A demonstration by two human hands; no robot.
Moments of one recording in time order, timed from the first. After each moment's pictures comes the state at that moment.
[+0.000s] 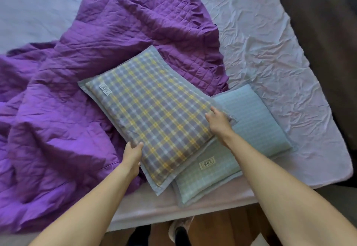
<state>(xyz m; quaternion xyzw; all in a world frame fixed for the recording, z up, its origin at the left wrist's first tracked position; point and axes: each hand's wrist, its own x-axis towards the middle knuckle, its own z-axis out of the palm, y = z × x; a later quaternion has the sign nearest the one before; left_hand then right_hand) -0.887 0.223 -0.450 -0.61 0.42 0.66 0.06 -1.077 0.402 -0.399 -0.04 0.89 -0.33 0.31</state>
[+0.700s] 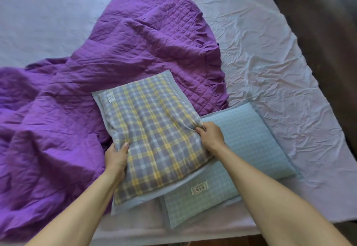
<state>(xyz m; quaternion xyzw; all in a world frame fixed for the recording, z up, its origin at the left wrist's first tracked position) -0.912 0.219 -0.437 -0.59 0.53 0.59 -0.13 -1.114 0.411 -0.411 -0.15 0.92 -0.26 0.25</state>
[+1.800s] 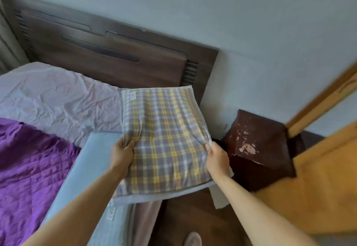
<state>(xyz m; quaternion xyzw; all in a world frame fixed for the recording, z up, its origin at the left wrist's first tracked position) -0.993 0.543 -0.242 -0.05 0.71 0.67 0.21 -0.823 0.760 -0.231 0.39 0.84 -0.32 -0.19</state>
